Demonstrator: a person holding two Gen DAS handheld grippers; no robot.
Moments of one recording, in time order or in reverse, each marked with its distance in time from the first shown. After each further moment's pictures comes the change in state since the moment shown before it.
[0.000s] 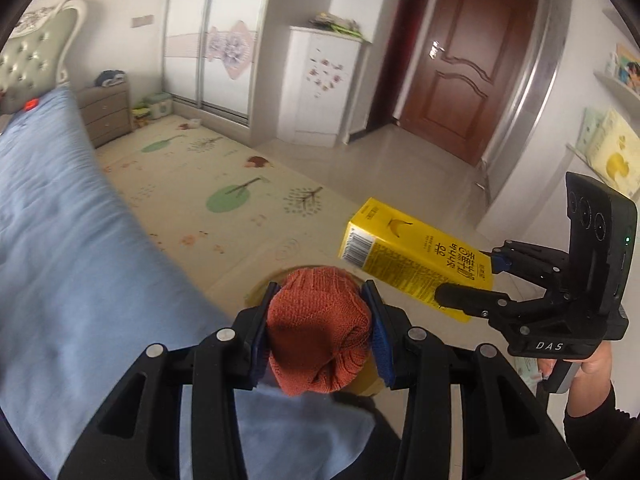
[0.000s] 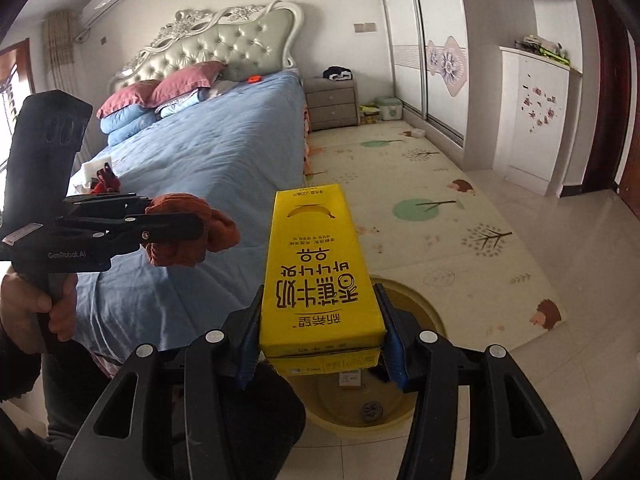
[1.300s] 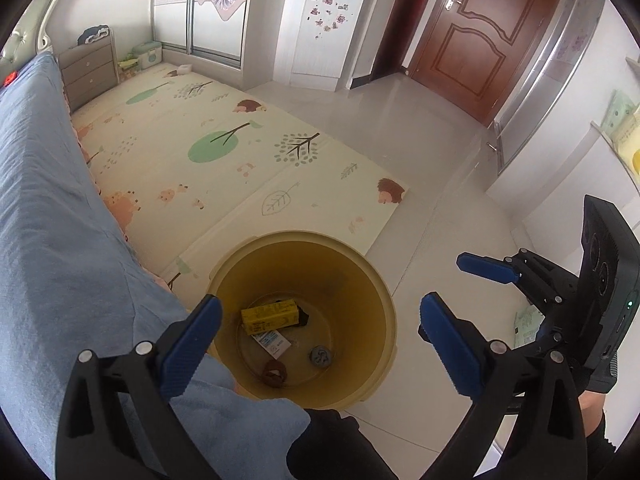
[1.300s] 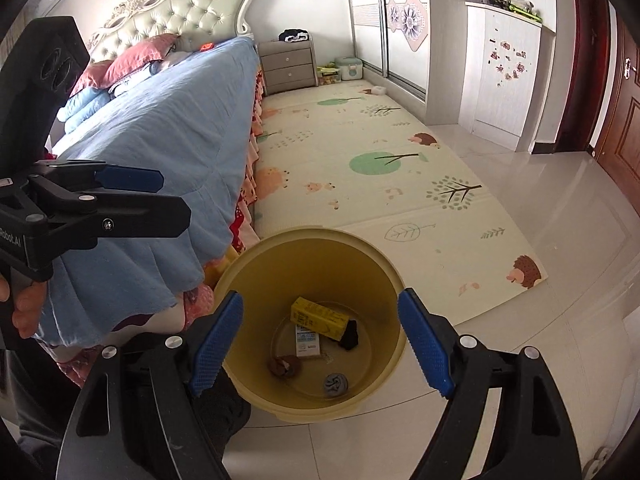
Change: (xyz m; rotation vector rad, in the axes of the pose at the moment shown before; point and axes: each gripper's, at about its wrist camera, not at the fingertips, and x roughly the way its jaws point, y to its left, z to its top) left arm 0.109 -0.007 0.012 -0.038 0.197 0.009; right arm 0.046 -0.050 -0.034 0.053 0.123 -0.118
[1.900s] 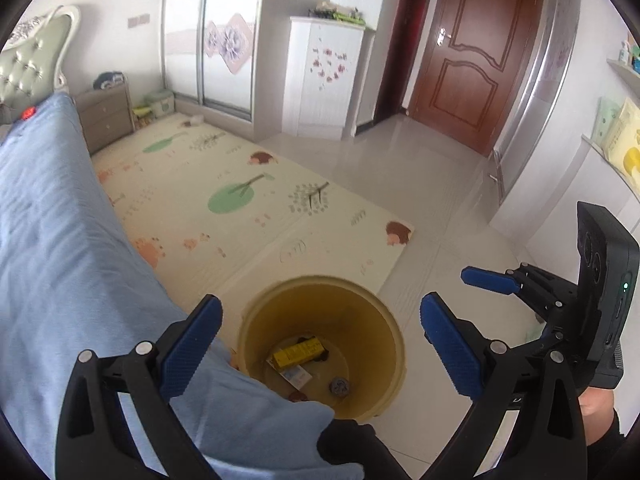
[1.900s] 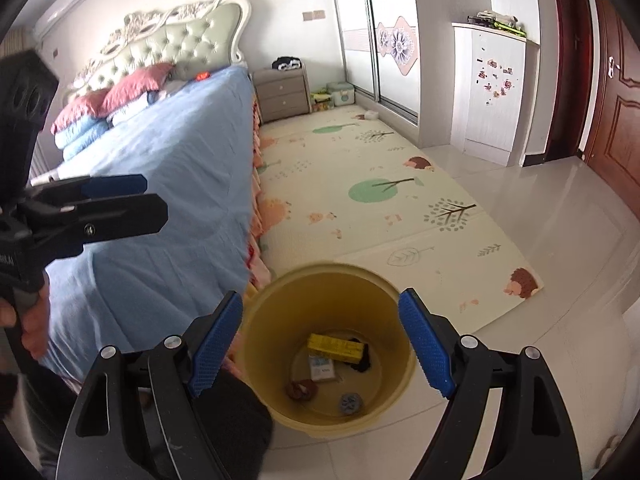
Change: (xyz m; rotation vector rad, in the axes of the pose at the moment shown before) left arm -0.077 0.004 -0.008 0.039 -0.196 0.060; right arm -0.032 0.028 0.022 0.060 -0.101 0.000
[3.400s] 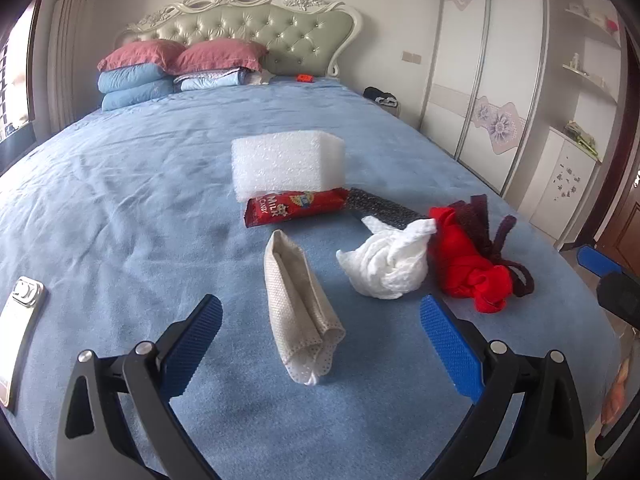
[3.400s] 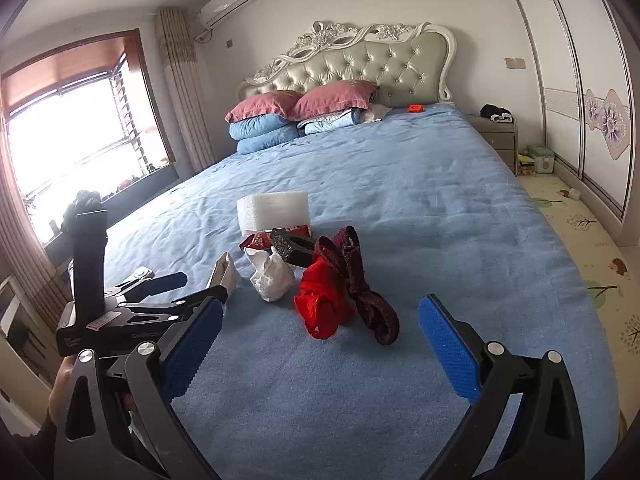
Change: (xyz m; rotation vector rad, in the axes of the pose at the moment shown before) left arm -0.270 0.315 -0.181 -0.523 -0.198 0.628; right arm 0.049 0.368 0.068 -0.285 -0.116 0.580
